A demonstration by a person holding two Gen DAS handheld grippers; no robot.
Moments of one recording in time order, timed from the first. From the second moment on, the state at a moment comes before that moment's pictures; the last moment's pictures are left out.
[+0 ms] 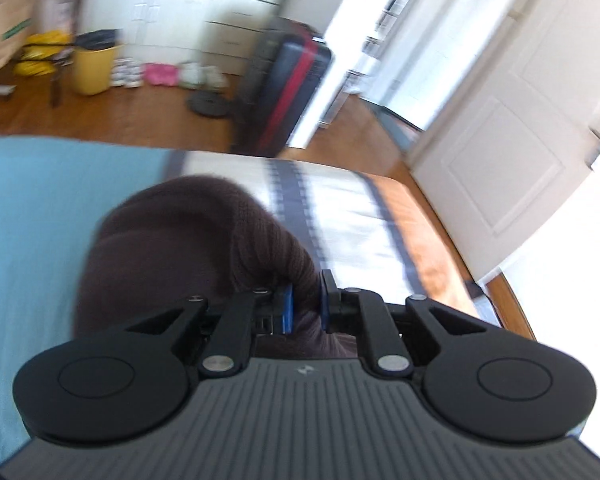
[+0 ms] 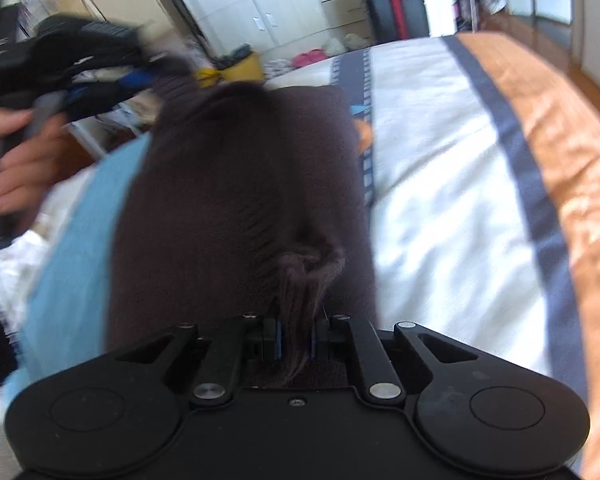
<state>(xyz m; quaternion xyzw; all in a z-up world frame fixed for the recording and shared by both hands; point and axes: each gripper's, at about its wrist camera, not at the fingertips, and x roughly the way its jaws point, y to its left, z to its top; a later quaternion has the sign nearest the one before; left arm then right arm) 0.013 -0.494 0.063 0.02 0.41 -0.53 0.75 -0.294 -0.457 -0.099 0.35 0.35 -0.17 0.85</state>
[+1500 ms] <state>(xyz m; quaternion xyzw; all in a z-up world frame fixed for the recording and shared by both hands) -0.077 -0.350 -0.033 0.08 0.43 -0.54 0.72 -0.238 -0.504 -0.081 0.25 0.31 -0.21 0.89</state>
